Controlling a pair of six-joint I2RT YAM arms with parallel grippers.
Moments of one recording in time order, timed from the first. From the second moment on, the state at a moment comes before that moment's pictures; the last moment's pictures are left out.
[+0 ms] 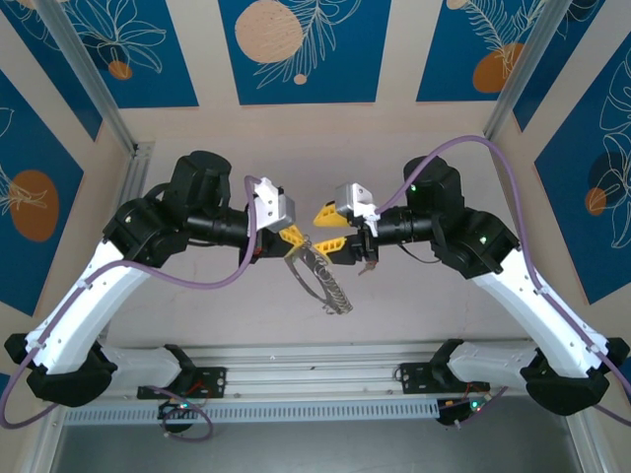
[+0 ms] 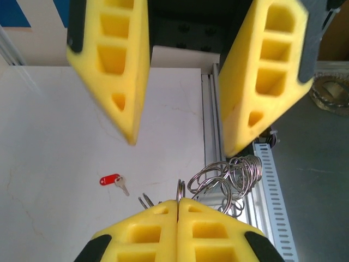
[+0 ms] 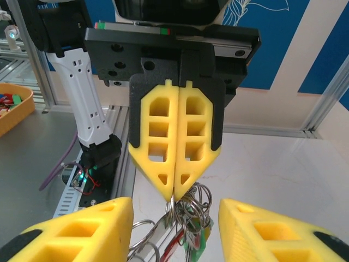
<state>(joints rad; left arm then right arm) -0.78 1.23 1.68 -1.05 0.63 0.42 0.76 1.12 1.48 -0.72 -0.71 -0.37</state>
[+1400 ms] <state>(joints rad) -0.91 1.32 1.80 -1.22 0.42 0.47 0.81 1.15 1.50 -0.89 -0.71 -0.42</state>
